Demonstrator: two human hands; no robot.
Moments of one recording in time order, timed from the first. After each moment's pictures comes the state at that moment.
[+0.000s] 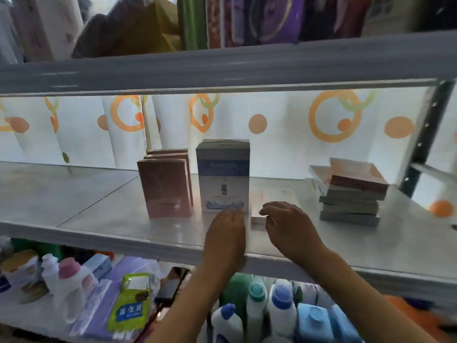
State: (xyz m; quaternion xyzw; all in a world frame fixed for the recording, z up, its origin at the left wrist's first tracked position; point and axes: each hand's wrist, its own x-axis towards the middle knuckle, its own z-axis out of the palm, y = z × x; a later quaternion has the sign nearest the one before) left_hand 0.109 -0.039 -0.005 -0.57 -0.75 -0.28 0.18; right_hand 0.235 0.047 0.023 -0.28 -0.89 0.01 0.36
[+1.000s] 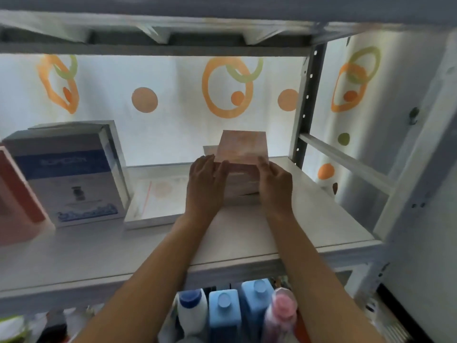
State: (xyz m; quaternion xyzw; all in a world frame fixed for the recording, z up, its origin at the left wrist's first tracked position) left_hand 0.228 0.168 0.014 -0.60 -0.58 -0.55 0.02; right_hand 0.368 0.187 0.028 -0.47 -0.55 0.33 0.61
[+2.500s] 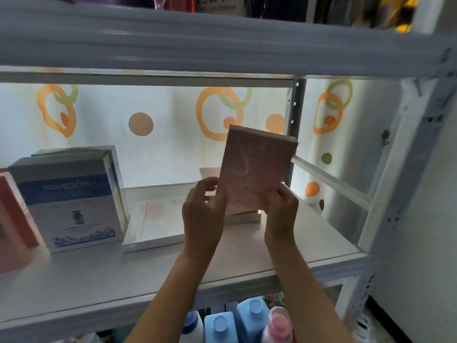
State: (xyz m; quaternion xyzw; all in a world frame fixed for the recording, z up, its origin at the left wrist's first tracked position) left_hand 0.259 0.111 0.036 -0.53 -0.53 -0.67 0.02; right_hand 0.379 0.152 0.037 -0.38 -0.48 0.36 0.71
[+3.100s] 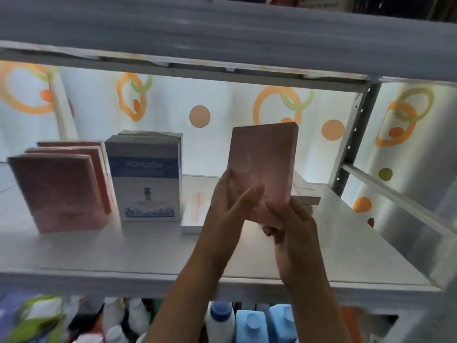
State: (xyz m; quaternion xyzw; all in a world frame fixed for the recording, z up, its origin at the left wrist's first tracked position) left_hand 0.207 0.035 0.072 -0.51 -0.45 -0.65 -0.32; right_hand 0.321 0.058 0.054 -0.25 -0.55 0.54 0.58
